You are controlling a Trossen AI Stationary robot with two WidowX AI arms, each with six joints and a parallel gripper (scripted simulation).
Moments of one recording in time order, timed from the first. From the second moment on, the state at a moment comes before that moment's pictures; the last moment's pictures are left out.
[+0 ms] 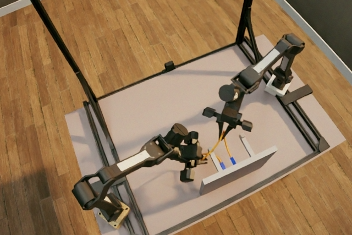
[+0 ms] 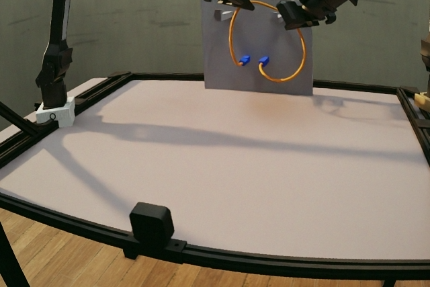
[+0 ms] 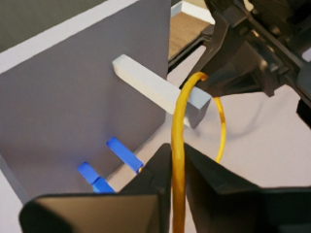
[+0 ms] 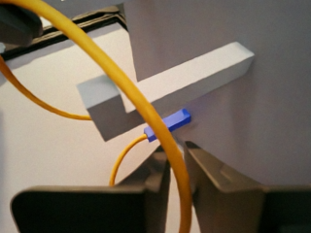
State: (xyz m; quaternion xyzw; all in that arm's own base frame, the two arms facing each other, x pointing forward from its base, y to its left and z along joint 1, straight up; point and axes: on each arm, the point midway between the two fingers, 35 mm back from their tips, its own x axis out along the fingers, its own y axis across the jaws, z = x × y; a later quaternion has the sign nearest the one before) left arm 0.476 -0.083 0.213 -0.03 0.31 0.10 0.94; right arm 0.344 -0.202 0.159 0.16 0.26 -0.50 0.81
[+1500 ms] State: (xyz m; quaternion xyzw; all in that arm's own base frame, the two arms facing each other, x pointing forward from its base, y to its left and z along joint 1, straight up) left arm 0.457 -0.053 0.213 -0.07 0.29 0.23 0.93; right arm 0.344 -0.202 0.159 0.16 0.25 -0.50 0.81
